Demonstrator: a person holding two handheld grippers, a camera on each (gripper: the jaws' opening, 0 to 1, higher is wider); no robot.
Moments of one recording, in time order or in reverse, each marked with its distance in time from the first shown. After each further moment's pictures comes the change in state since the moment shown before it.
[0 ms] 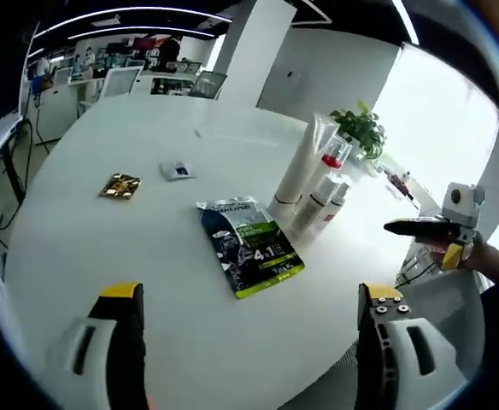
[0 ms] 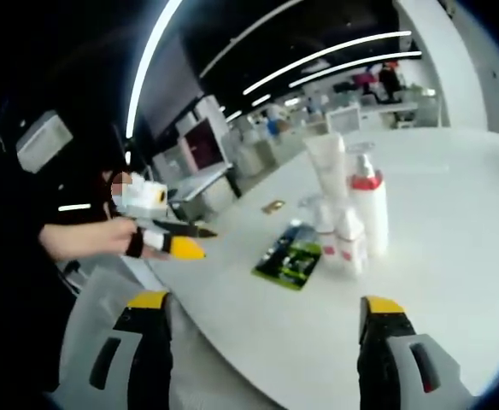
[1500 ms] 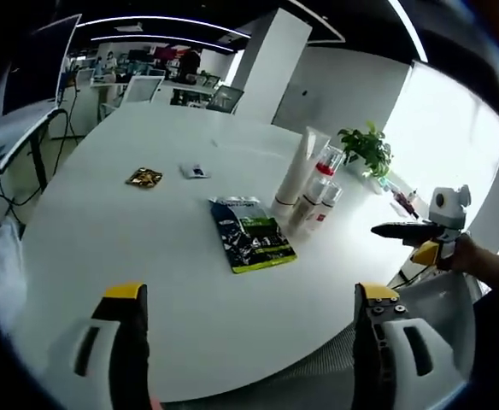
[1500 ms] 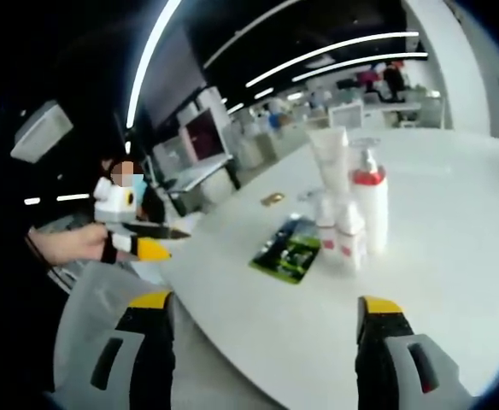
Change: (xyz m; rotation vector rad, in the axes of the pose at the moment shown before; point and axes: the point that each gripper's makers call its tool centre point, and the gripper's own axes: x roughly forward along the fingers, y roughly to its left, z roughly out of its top) left arm -0.034 -0.001 -0.016 -0.081 -0.077 0.058; right arm 0.000 -0.002 -0.006 -0.025 0.028 -0.015
